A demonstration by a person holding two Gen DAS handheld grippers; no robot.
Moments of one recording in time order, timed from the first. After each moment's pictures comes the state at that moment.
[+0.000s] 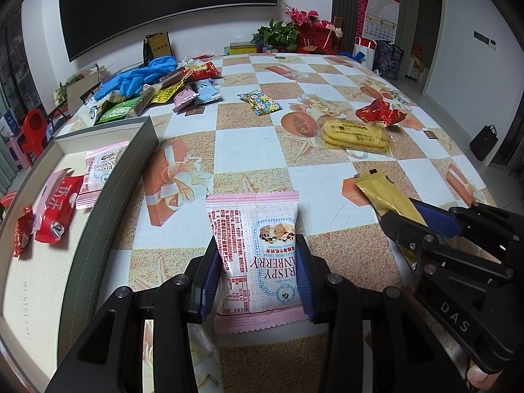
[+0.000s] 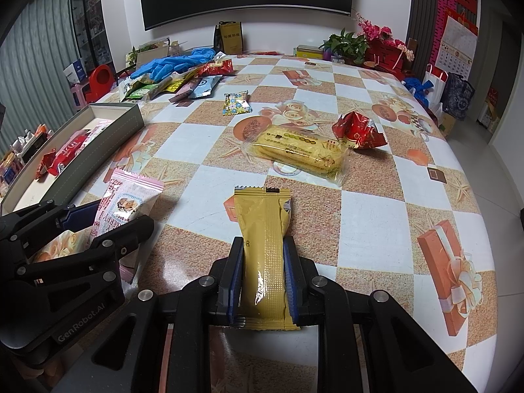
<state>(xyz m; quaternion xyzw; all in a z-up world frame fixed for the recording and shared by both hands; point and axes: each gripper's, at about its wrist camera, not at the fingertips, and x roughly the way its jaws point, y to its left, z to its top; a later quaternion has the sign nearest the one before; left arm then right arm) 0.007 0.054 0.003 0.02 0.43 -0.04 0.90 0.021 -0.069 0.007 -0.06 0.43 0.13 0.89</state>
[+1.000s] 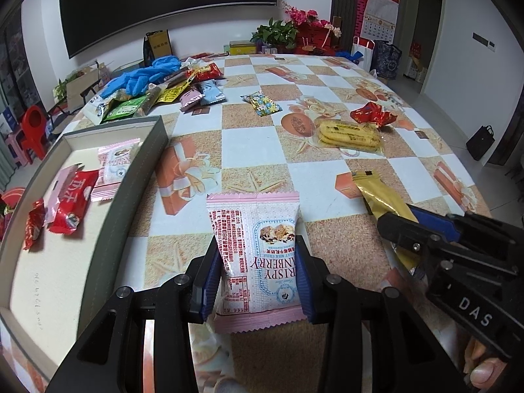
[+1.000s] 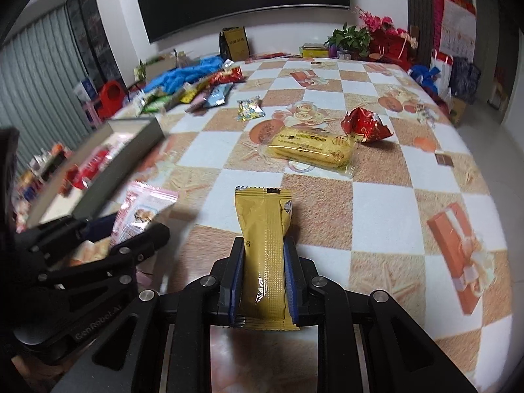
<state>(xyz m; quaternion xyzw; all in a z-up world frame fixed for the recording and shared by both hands) -0.011 0.064 0.021 0.01 0.44 -0.04 0.90 0.005 -0.076 0.020 0.02 0.43 0.17 0.89</state>
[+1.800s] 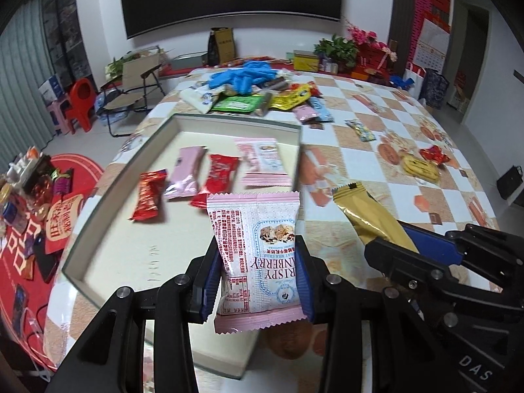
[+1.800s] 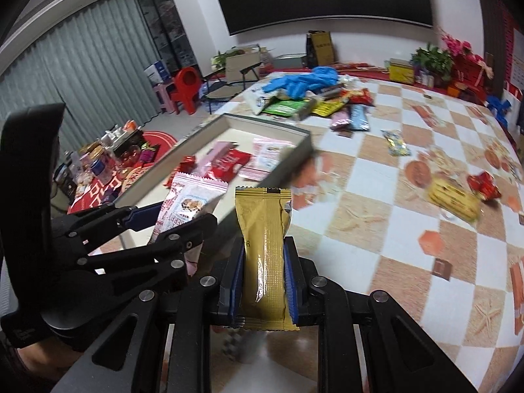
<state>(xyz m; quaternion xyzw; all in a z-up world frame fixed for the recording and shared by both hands) -0.055 0.184 0.065 -0.03 0.43 0.06 0.90 -0.027 0.050 0.068 -0.02 0.41 0.32 0.85</state>
